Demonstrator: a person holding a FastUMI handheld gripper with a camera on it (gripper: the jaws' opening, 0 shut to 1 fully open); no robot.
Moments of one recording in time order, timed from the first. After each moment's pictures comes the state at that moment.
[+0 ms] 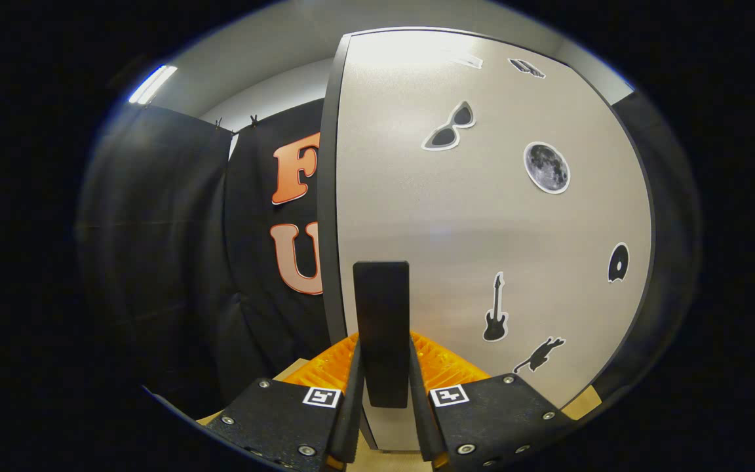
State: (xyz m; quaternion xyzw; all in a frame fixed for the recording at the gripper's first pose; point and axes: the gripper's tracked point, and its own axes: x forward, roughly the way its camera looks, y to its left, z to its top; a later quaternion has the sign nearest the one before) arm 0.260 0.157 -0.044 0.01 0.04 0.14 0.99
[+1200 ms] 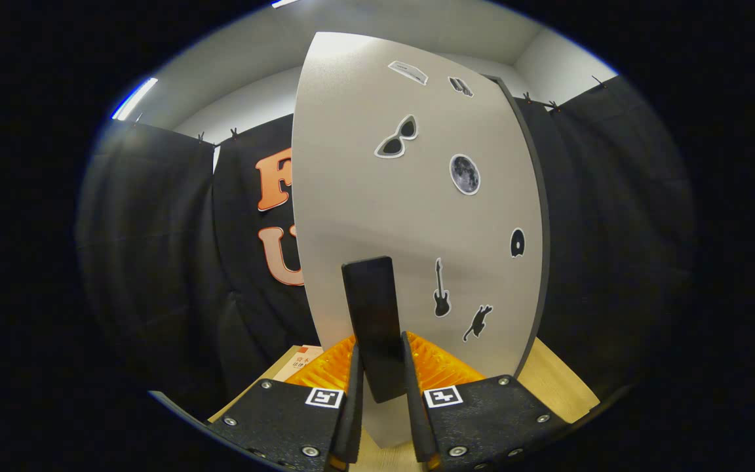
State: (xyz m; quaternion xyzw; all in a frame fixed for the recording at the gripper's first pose) arm 0.191 0.110 -0.030 0.04 0.05 0.09 0.99
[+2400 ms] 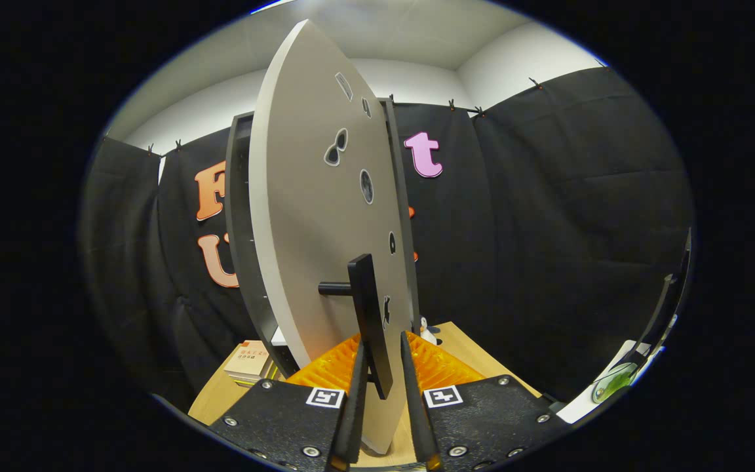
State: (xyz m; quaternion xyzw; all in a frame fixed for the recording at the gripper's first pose) arm 0.134 -0.028 -0.036 0.06 0.05 -0.05 1.00
